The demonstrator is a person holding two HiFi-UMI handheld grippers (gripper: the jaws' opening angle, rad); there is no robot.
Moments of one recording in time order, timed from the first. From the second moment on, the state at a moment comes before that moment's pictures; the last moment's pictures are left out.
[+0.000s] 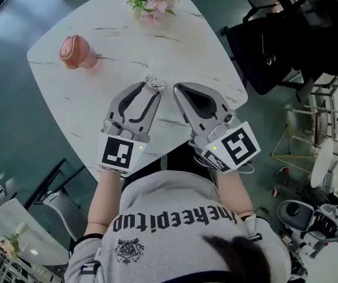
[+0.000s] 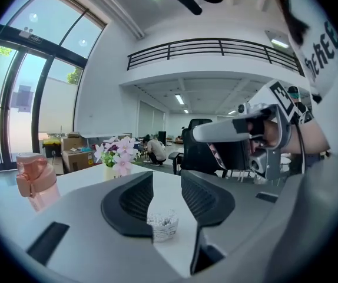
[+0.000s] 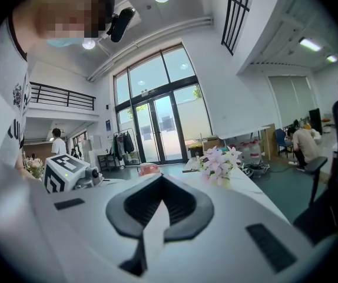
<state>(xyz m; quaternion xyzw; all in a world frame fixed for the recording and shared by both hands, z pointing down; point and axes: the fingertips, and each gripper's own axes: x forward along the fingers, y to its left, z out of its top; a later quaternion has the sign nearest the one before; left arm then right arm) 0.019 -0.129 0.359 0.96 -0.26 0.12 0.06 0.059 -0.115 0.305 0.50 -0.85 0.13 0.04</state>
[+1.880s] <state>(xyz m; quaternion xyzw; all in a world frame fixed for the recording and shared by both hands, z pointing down) 0.044 -0.153 0.489 0.92 -0.31 0.23 0.10 0.096 -0.147 0.361 0.47 -0.86 0.18 0.08</state>
